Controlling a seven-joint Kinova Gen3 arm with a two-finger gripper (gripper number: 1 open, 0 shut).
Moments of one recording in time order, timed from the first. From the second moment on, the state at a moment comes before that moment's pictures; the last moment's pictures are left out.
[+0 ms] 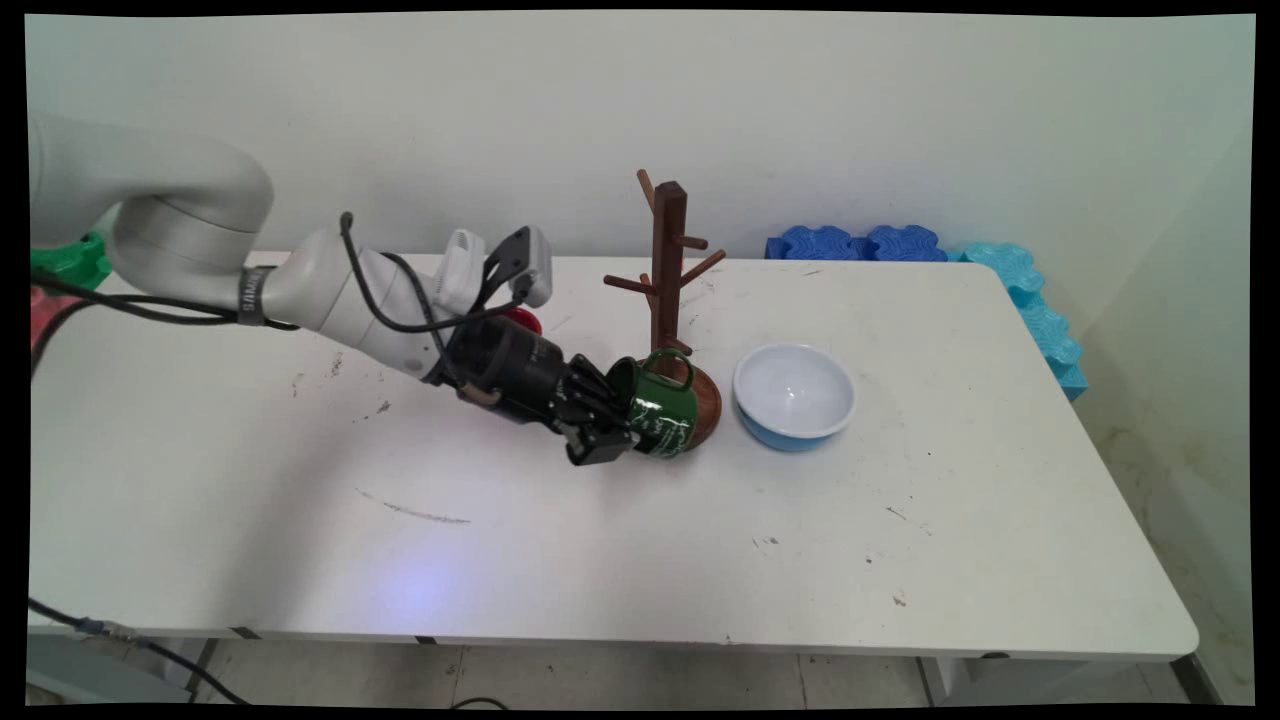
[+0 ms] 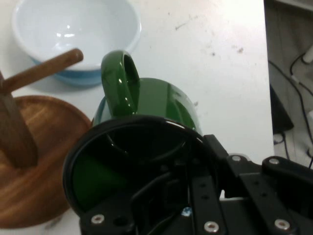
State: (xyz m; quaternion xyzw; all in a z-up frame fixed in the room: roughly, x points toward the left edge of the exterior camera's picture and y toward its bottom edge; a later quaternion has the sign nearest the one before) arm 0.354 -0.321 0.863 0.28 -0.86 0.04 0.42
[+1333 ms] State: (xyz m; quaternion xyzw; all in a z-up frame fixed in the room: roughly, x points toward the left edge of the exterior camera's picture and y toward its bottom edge) arm 0.425 -0.295 0.894 0.19 -0.94 0.10 0.27
